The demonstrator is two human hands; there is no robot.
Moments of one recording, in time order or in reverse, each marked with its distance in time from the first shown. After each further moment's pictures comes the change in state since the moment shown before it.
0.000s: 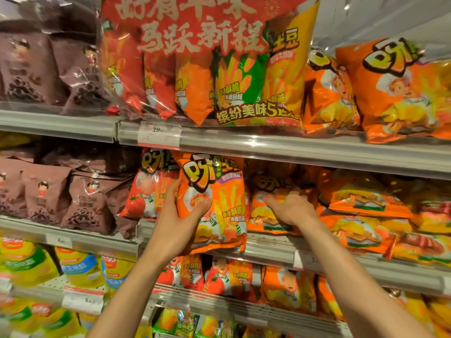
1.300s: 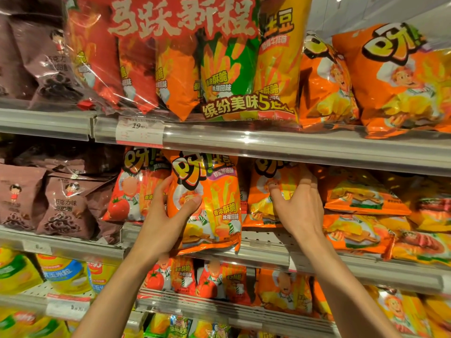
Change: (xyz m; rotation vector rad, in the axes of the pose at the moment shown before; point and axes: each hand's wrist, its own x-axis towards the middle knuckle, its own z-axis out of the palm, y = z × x) left_hand 0.013 0.000 0.006 -0.001 -0.016 -0.029; right_hand -0.024 0.004 -0.002 0.189 0.617 -0.162
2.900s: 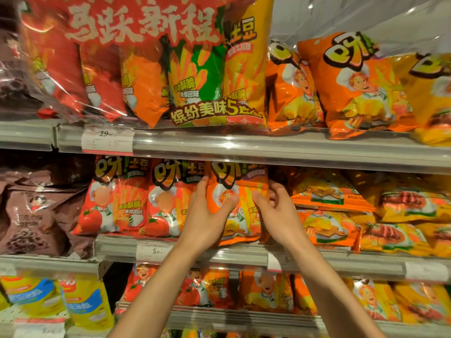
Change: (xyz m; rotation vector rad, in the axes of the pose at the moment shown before) left_hand 0.015 0.023 0.107 0.008 -0.171 0.074; right_hand -0.013 0.013 -0.018 0.687 -0.383 0.183
